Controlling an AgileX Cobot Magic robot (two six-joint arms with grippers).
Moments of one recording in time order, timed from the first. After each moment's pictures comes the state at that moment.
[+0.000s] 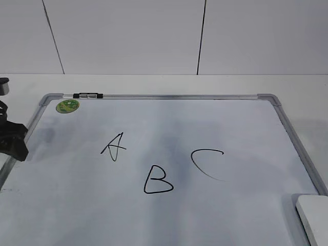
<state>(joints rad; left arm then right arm) -0.06 1.72 -0.97 -0.18 0.69 0.12 0.10 0.79 -0.72 0.11 1.14 -0.03</state>
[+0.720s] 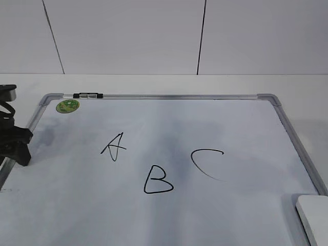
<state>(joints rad) -0.06 1.80 -1.01 -0.18 0.70 0.13 0.10 0.79 -0.72 0.11 1.14 -0.03</state>
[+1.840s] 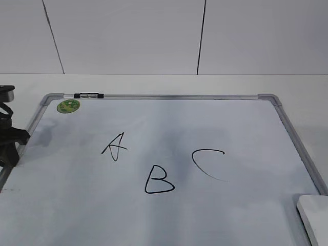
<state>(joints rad) -0.06 1.80 -1.01 -0.16 0.71 0.13 0.10 0.83 -0.72 0.12 1.23 -0.02</state>
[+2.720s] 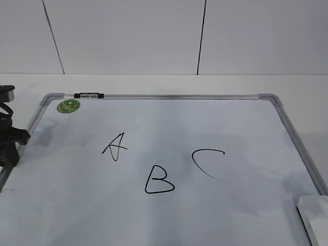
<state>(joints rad) -0.06 1.80 -1.01 -0.16 0.71 0.13 0.10 0.98 -0.60 0.17 1.03 -0.02</state>
